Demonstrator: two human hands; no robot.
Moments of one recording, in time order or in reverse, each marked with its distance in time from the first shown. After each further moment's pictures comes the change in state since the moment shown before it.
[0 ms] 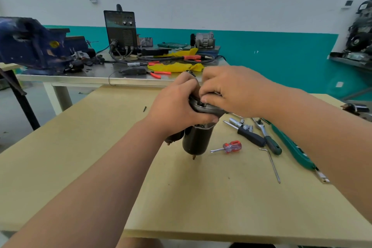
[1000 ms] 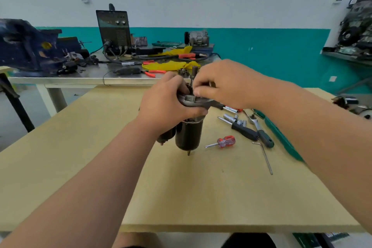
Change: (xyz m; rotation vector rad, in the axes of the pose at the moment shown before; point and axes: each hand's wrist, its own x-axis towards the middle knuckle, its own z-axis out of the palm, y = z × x) left_hand -0.004 -0.001 0.002 0.108 0.069 -0.124; right_hand -0.008 0.000 -0.002 0.178 0.046 0.060
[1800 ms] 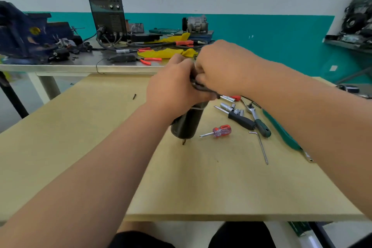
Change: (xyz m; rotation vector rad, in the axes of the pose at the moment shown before) left_hand 0.017 0.023 0.022 0.128 -0.008 -0.032; right_hand 0.011 -0.005 -0.003 -0.248 -0.058 0.192
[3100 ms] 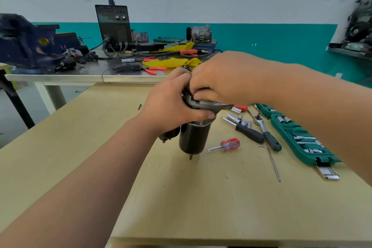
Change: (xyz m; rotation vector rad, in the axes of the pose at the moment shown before) left_hand -0.003 -0.031 -0.014 -0.281 -0.060 0.151; right_hand 0.015 0.008 -0.003 -0.131 -0.005 -0.429
